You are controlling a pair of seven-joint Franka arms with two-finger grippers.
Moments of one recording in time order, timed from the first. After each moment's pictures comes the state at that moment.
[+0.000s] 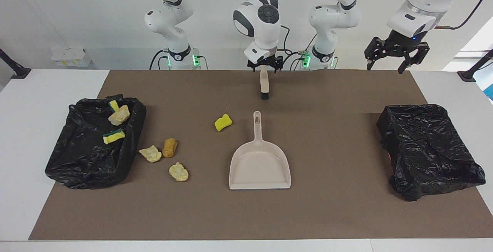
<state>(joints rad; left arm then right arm) -0.06 -0.02 -0.06 -1.48 0.00 1.48 0.10 0.83 0.06 0.10 -2.08 0.22 2.02 0.93</state>
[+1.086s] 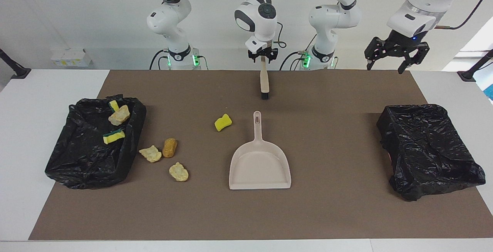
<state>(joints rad) -0.06 -0.02 -0.06 -1.48 0.00 1.48 0.10 1.03 -0.02 0.11 -2.35 0.31 2.22 1.02</state>
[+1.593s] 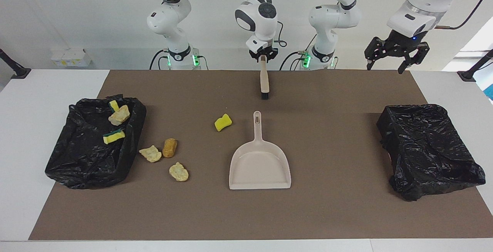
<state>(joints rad) -0.06 -0.02 -0.06 -1.48 0.00 1.48 0.10 1.02 -0.03 0.10 -2.33 0.31 2.14 1.00</state>
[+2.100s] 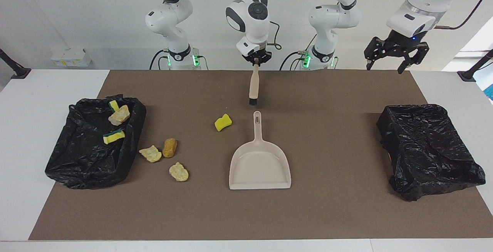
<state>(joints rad) -0.06 -0.02 -0.07 -1.48 0.00 1.48 0.10 0.84 -0.09 0.09 -2.29 0.26 2.07 0.93</state>
